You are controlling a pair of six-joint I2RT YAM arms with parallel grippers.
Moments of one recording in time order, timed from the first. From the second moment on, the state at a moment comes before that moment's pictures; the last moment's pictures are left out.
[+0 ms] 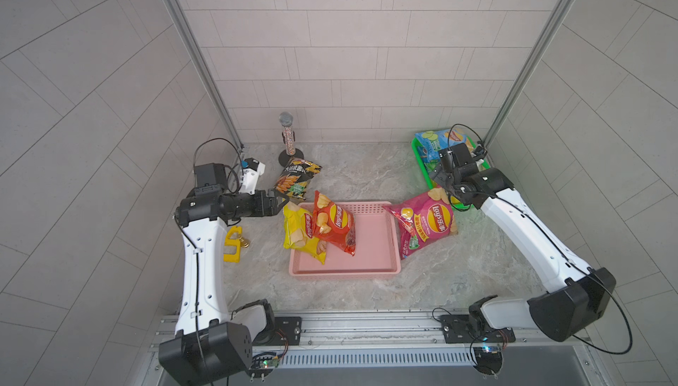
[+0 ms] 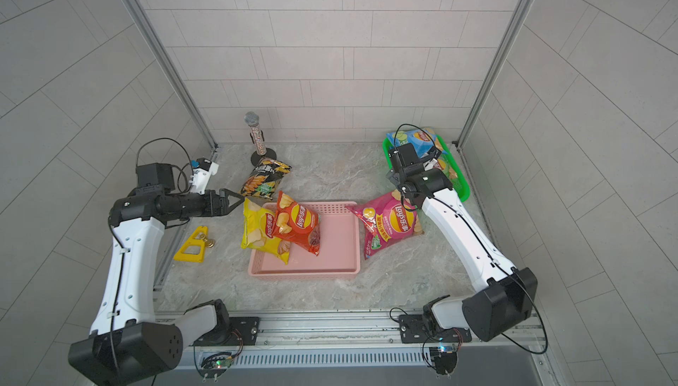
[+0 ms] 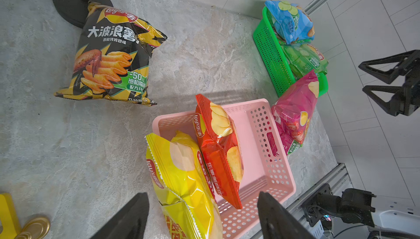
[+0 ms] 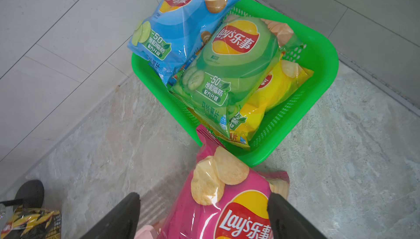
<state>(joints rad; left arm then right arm) 0.29 1.14 1.25 -1.10 0.74 0.17 0.33 1.41 1.43 -0.95 0.47 1.00</state>
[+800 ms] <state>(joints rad) 0.29 1.14 1.21 -1.08 0.74 0.15 0.27 1.64 1.37 -0.93 0.47 1.03</state>
